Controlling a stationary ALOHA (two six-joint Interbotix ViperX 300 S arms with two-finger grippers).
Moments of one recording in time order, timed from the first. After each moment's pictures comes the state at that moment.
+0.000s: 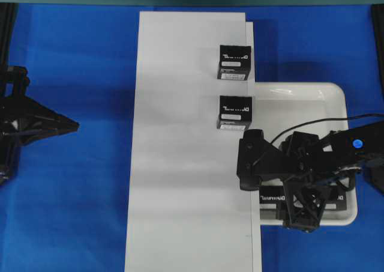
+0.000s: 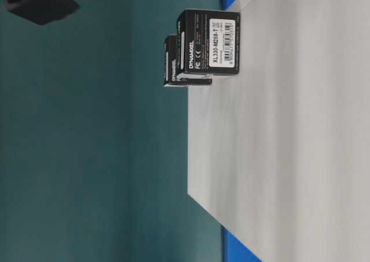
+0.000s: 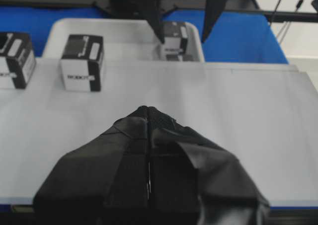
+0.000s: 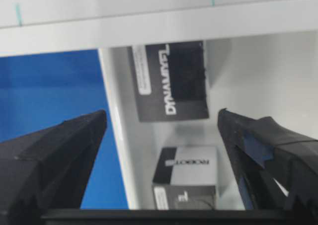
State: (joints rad) left arm -0.03 -0.96 1.05 0.01 0.05 -0.05; right arm 0.19 -0.17 0.63 0.14 0.90 0.22
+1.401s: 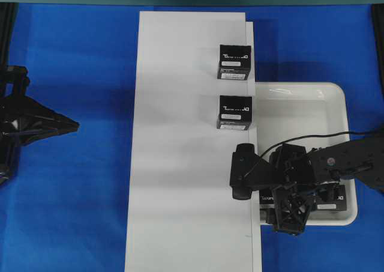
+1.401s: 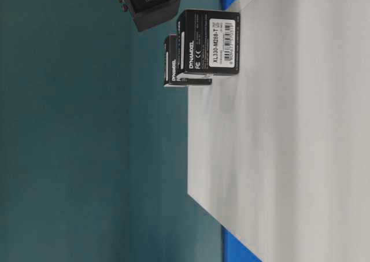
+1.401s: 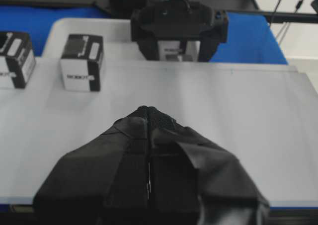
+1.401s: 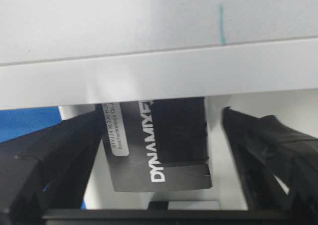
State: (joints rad) left arm -0.03 -0.95 1.05 0.01 0.05 -0.06; right arm 0.21 -0.03 0.72 0.13 0.67 0.23
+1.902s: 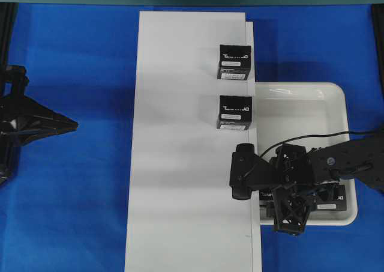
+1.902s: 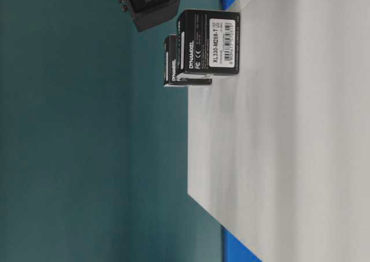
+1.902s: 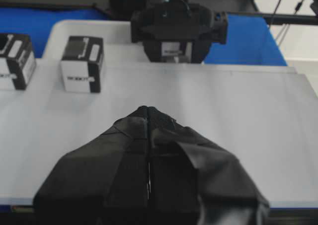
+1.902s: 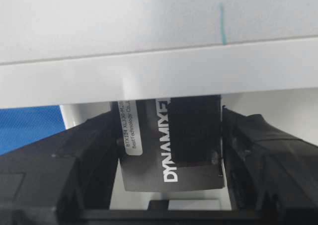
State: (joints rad) left arm -0.03 -0.96 1.05 0.01 0.05 -0.06; right arm 0.21 -0.04 0.72 0.14 0.68 0.23
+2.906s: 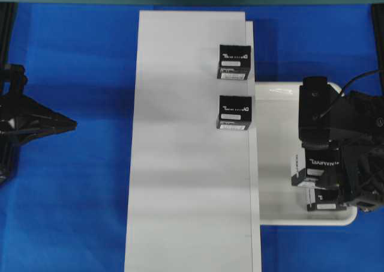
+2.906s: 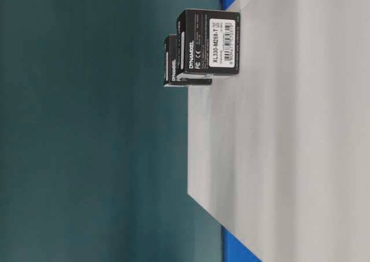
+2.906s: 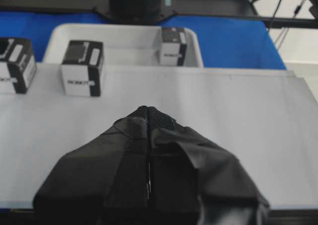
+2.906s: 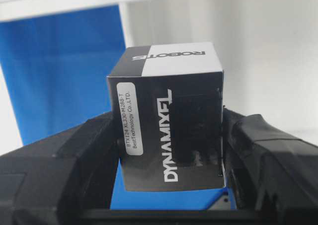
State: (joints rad) left arm -0.03 -0.96 1.04 0.01 0.05 -0.06; right arm 0.12 -0.48 0.47 0.15 1.23 0.24
